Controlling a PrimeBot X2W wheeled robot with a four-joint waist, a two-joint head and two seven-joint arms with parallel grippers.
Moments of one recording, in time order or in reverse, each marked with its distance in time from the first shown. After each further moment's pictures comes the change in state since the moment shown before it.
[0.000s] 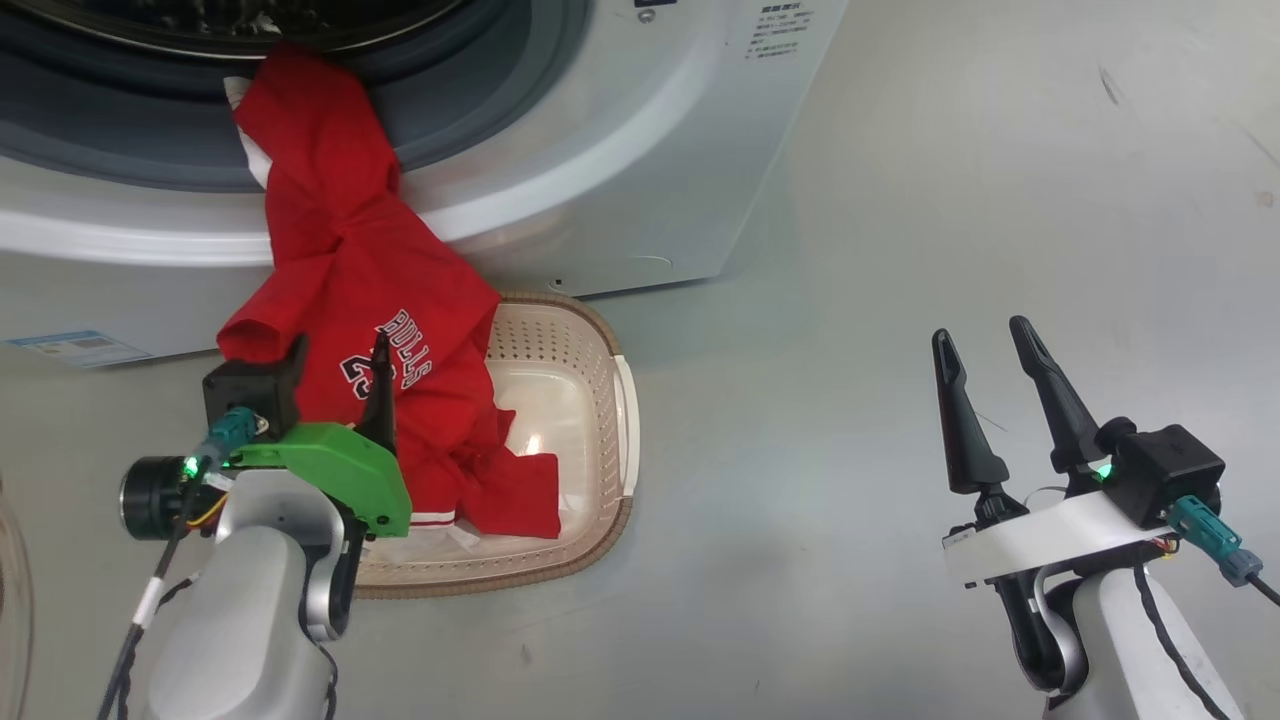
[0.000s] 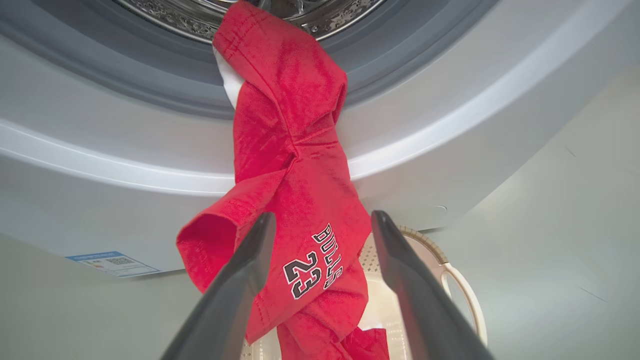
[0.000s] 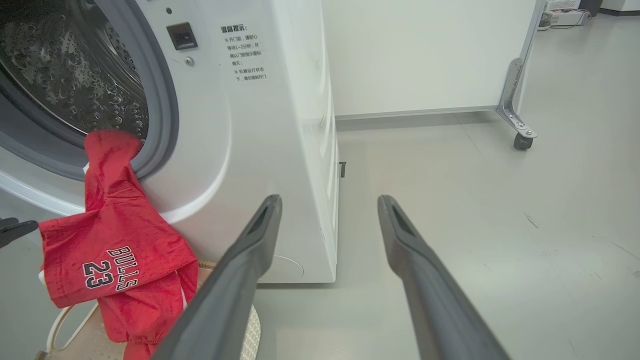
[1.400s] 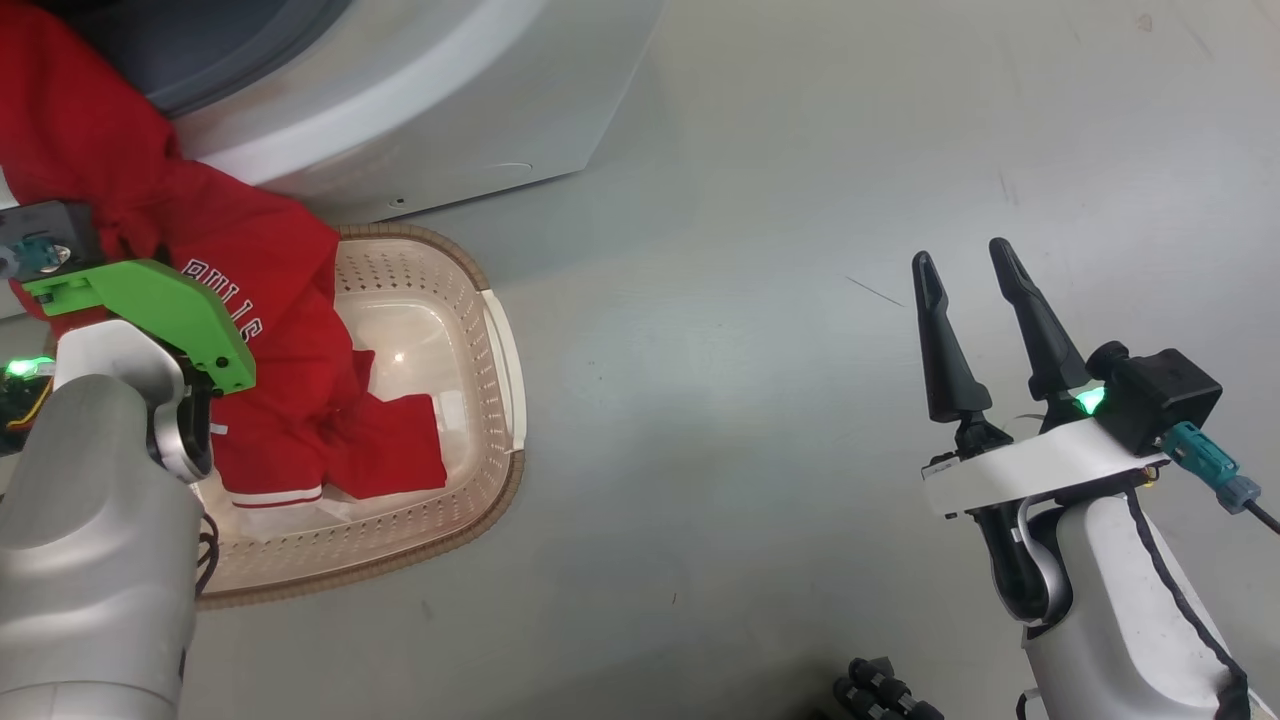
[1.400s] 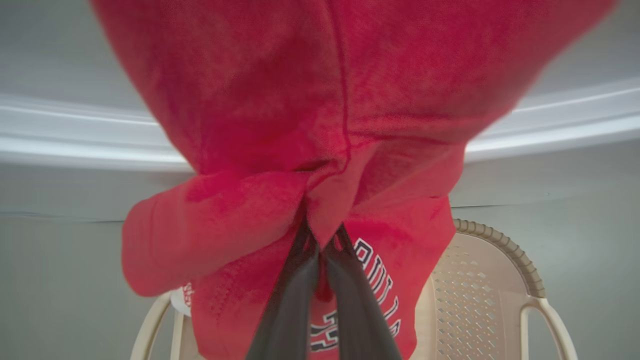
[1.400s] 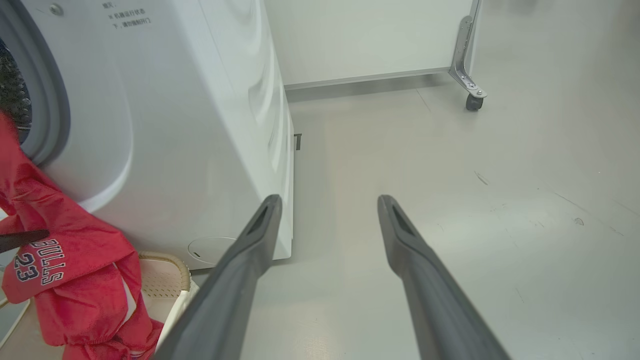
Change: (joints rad) left arm -0.395 0.082 0.153 0.462 -0.049 0.031 0.139; right arm -0.143 0.014 0.036 0.052 0.058 0.010 0.000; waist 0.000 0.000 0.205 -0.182
